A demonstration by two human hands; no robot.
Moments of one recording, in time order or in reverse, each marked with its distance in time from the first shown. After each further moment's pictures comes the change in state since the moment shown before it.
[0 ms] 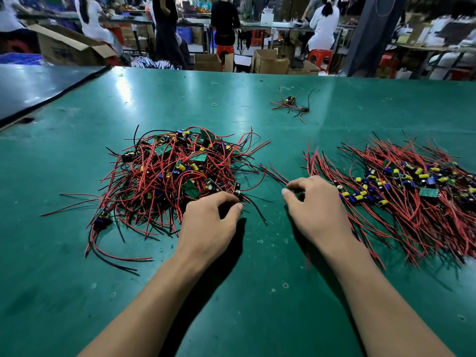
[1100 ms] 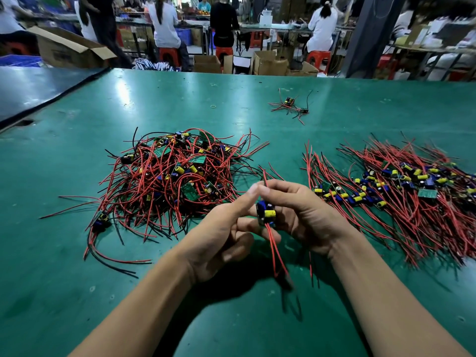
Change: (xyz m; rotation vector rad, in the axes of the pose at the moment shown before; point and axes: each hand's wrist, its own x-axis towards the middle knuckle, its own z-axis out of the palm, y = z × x) left_hand -0.004 0.022 -0.011 -0.974 -0.762 -0.401; right_hand -0.008 -0.028 -0.012 1.386 -0.716 0.211
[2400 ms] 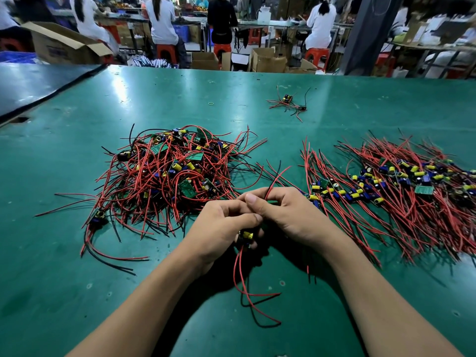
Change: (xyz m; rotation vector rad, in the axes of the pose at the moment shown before) left_hand 0.005 -0.012 0.001 0.176 0.270 0.163; right_hand 0.006 0.016 -0.009 -0.495 0.017 -0.057
